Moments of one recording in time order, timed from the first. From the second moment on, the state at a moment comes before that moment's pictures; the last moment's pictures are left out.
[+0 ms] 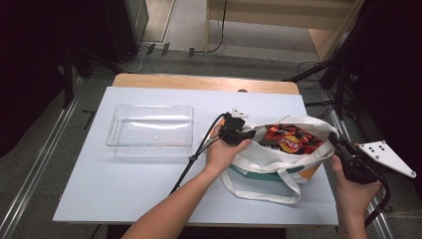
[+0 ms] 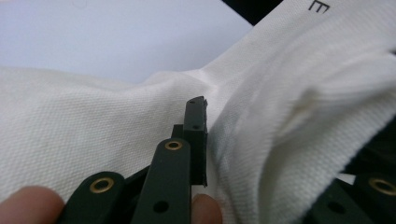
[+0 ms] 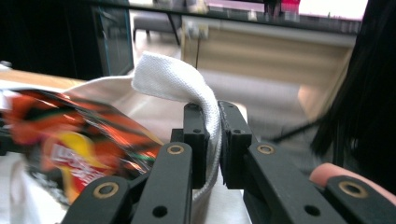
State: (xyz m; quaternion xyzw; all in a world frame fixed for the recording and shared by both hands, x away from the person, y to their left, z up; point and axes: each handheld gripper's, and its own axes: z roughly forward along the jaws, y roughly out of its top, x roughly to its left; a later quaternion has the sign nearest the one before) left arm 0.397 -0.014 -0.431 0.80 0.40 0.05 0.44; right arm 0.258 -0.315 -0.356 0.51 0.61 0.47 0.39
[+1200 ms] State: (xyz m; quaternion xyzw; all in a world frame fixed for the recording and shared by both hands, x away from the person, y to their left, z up) left arm 0.366 0.004 -0.406 0.76 0.38 0.07 0.53; right arm 0.248 -0.328 -0.373 0.54 0.60 0.50 0.33
